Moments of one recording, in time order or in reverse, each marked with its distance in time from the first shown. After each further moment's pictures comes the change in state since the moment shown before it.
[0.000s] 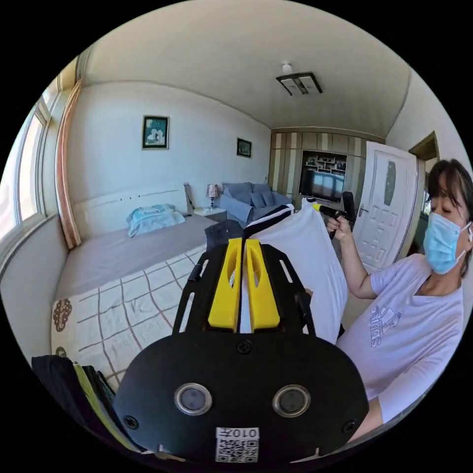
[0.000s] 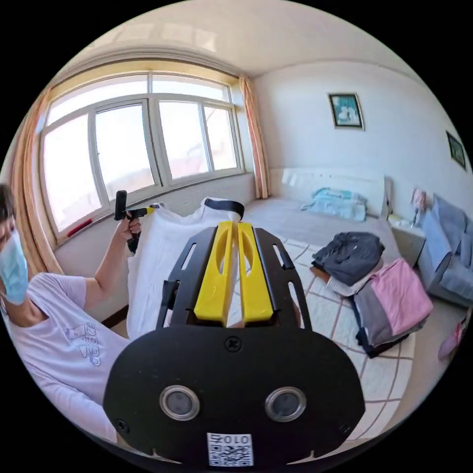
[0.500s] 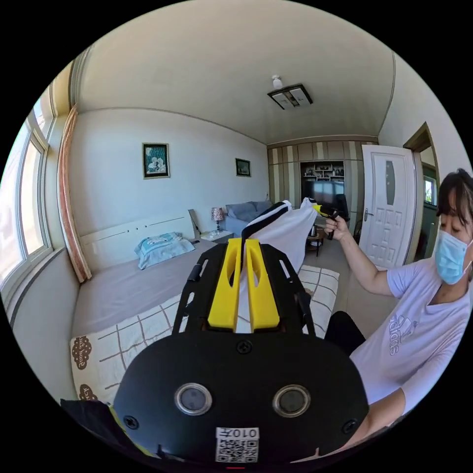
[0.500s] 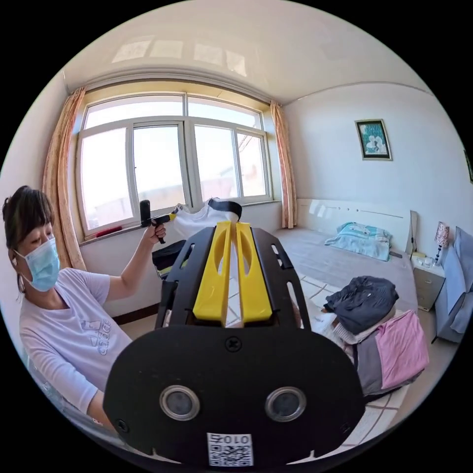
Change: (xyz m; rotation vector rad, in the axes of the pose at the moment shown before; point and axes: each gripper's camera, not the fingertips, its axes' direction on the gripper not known) left arm 0.056 -0.080 -0.030 0.139 -0.124 0.249; right arm 0.019 -0.090 -0.084 0.154 -0.139 -0.200
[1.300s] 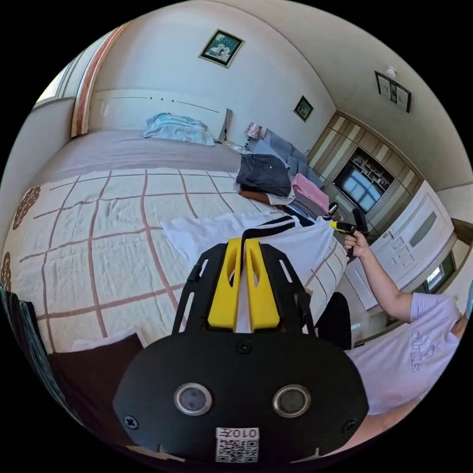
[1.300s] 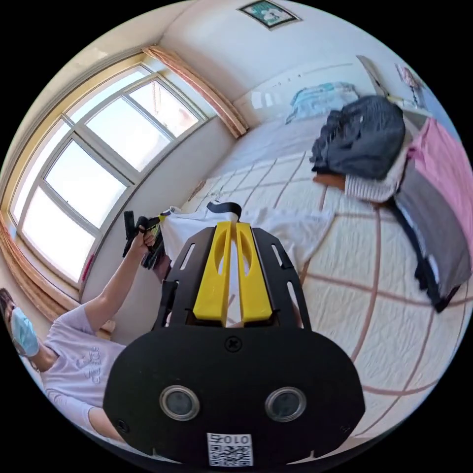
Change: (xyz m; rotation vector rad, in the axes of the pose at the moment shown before) left arm -0.148 0.185 0.224 -0.338 0.041 -0.570; right arm 0.252 0.050 0.118 -0.280 0.048 0.543
